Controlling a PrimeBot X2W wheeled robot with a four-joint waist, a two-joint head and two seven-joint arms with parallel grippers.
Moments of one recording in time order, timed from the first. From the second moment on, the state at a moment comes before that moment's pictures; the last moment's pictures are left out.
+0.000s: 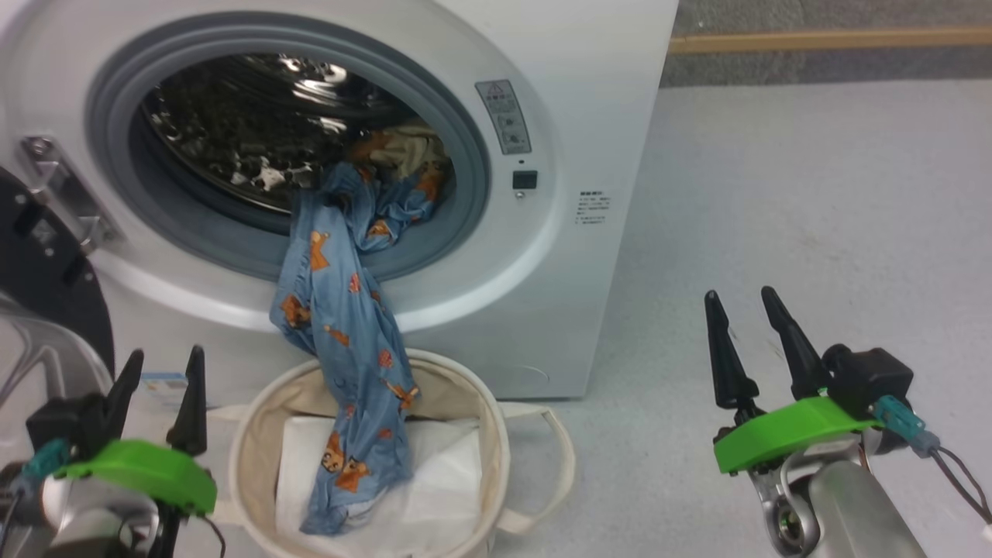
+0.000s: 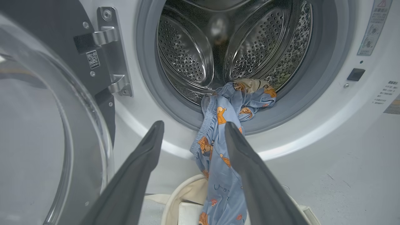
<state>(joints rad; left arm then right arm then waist) -0.34 0.40 -0.26 0.54 -0.56 0.04 -0.25 -0.26 -0.05 0.09 0.32 0.25 0.12 -0.26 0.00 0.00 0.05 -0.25</state>
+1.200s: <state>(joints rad) -0.17 0.43 -0.20 0.34 -0.61 0.08 -0.23 -0.23 -0.05 0.15 0.33 0.28 0.12 -0.26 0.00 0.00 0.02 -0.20</state>
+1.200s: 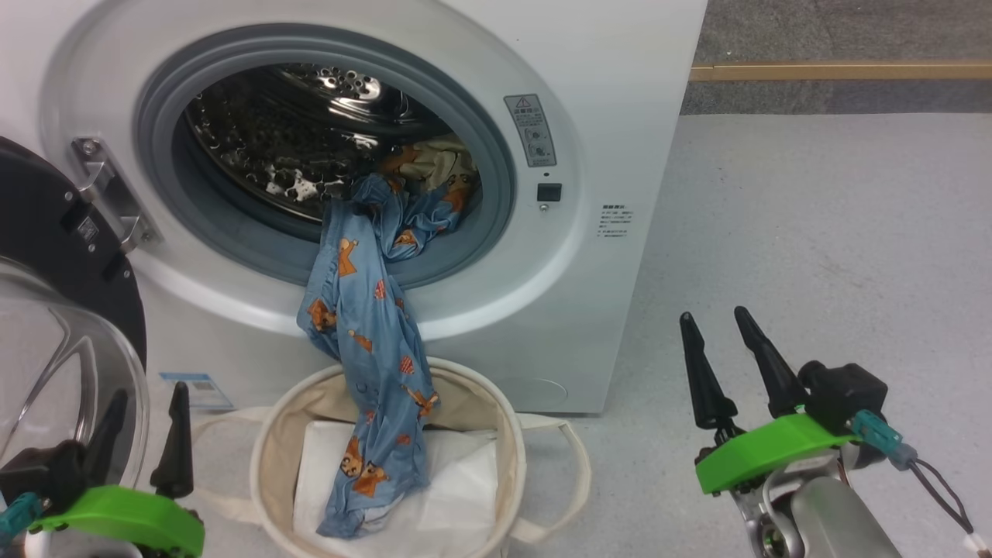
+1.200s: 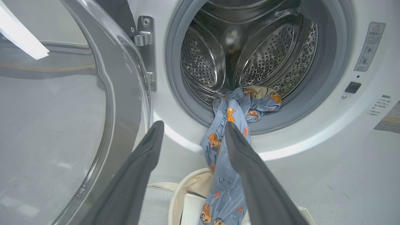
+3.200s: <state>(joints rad) -1.00 0.34 -0.46 0.98 -0.51 -0.11 -0.11 -0.36 -0.05 0.13 0.22 0.33 0.12 -0.26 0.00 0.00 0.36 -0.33</state>
